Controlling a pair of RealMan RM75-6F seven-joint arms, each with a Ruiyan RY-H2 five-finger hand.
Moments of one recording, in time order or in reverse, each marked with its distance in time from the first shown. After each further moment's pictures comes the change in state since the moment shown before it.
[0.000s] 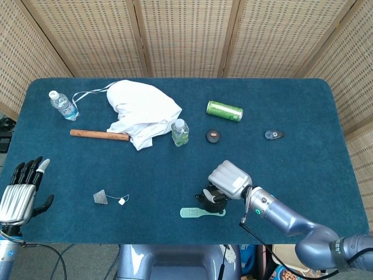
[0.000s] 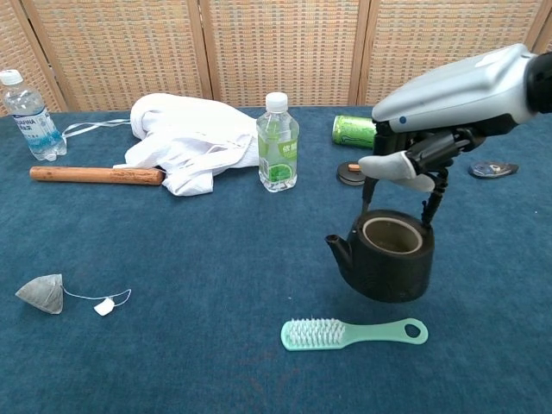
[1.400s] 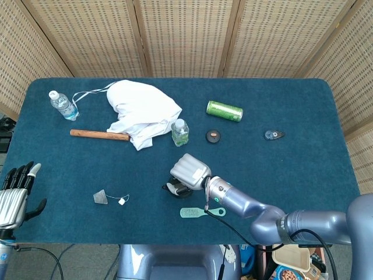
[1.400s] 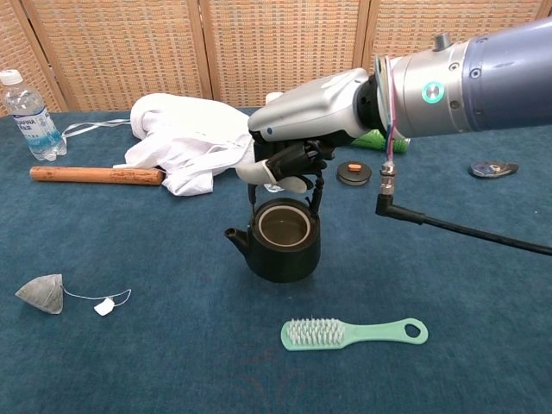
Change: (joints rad) left arm 0.029 -0.009 0.010 0.068 -0.029 -0.009 -0.072; right arm 0.218 -0.317 0.044 0.267 0.109 -0.007 -0.012
